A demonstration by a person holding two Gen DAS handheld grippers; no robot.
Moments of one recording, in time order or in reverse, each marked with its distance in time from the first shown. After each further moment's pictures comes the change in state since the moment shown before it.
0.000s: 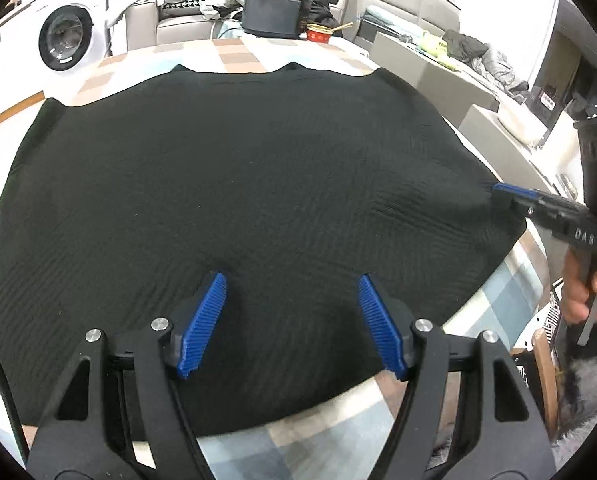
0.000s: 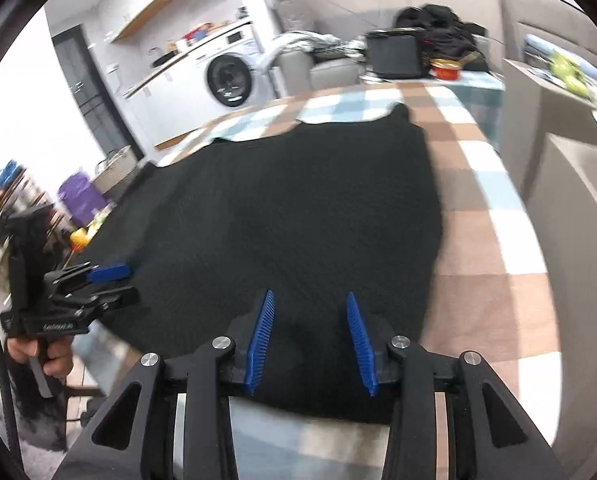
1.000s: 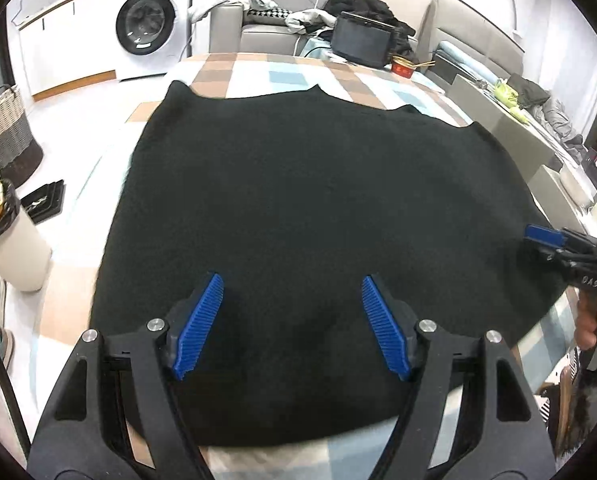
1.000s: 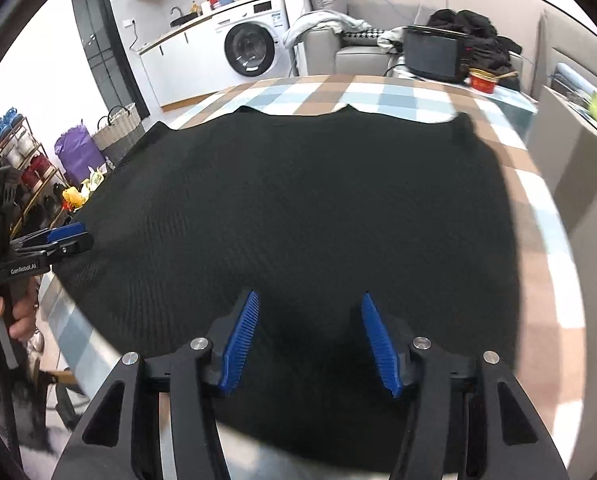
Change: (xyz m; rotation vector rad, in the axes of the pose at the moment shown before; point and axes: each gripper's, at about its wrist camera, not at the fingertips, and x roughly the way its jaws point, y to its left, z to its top) left arm -0.054 0.110 -0.011 -0.174 -0.069 0.178; right arm 0.059 0.040 0.028 -0.120 0.093 -0.048
